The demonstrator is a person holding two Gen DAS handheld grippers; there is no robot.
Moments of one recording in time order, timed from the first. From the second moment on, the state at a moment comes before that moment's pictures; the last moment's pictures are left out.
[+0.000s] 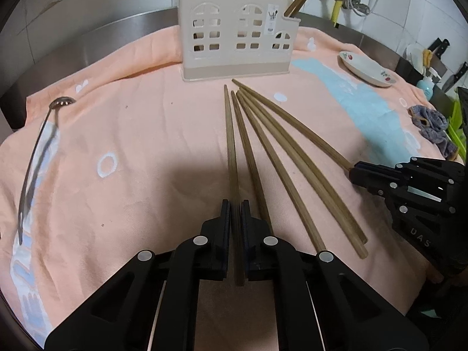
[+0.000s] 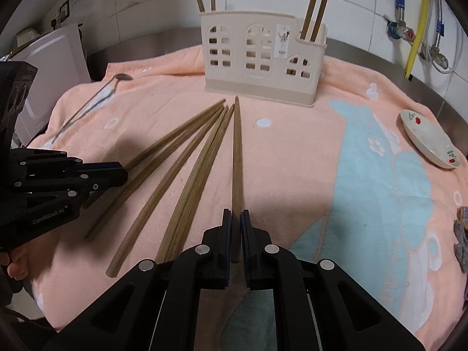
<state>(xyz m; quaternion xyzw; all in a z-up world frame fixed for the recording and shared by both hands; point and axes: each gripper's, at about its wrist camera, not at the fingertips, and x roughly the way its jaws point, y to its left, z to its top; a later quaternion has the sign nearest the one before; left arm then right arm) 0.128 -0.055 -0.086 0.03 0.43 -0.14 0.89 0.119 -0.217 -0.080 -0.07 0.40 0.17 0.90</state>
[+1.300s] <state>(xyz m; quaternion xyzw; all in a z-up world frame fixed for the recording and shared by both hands) 0.174 -0.035 0.042 0.02 0.32 -0.18 0.93 0.145 -0.220 0.079 -0.06 0.23 0.20 0.95</state>
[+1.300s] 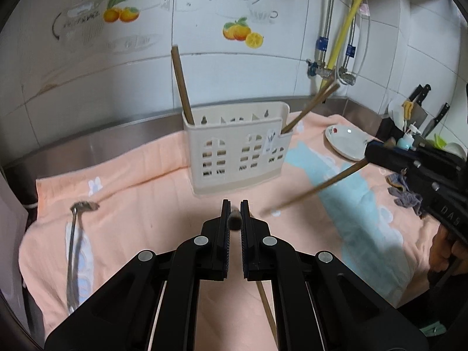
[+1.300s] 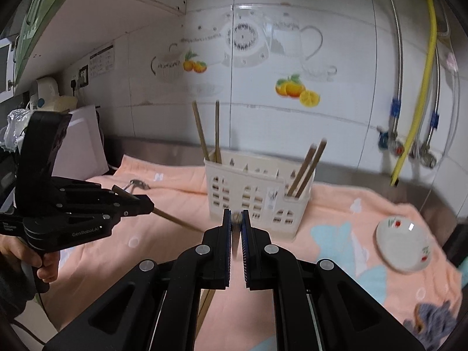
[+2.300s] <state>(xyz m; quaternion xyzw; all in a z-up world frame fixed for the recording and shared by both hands) 0.227 -0.051 0.206 0.05 0.18 -0.18 0.96 0.220 -0.220 0.179 -0.12 0.15 0.14 0.97</state>
